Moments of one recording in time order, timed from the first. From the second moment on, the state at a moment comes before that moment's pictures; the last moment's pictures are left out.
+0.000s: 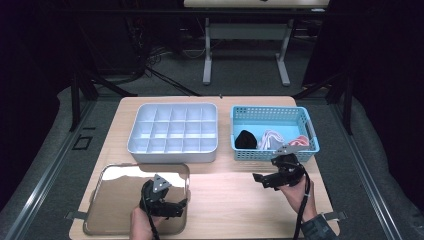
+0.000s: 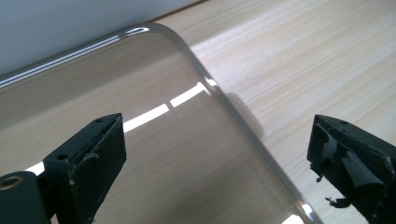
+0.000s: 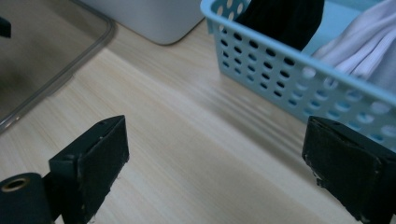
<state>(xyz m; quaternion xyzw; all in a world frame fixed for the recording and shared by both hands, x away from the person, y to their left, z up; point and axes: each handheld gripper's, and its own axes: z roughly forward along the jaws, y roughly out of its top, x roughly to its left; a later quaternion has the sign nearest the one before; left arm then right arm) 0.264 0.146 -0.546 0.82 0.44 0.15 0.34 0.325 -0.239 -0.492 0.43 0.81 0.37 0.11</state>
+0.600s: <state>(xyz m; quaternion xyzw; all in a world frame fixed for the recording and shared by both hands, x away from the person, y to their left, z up) 0.265 0.138 -0.549 0.83 0.42 0.15 0.34 0.440 -0.204 -0.480 0.45 0.82 0.32 0.09</state>
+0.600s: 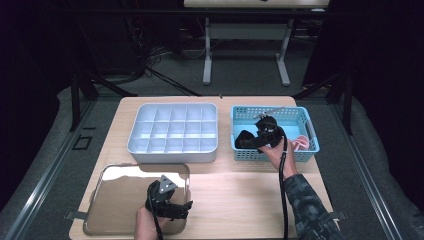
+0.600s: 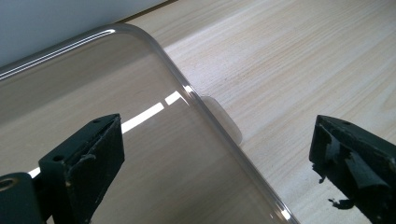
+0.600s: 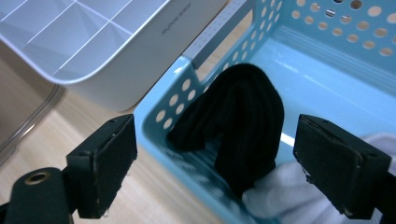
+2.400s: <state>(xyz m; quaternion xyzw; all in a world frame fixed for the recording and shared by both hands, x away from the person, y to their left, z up) 0.270 0.132 -0.551 0.83 0.42 0.14 0.35 0.434 -0.216 -0.453 0.48 0.80 0.34 0.10</state>
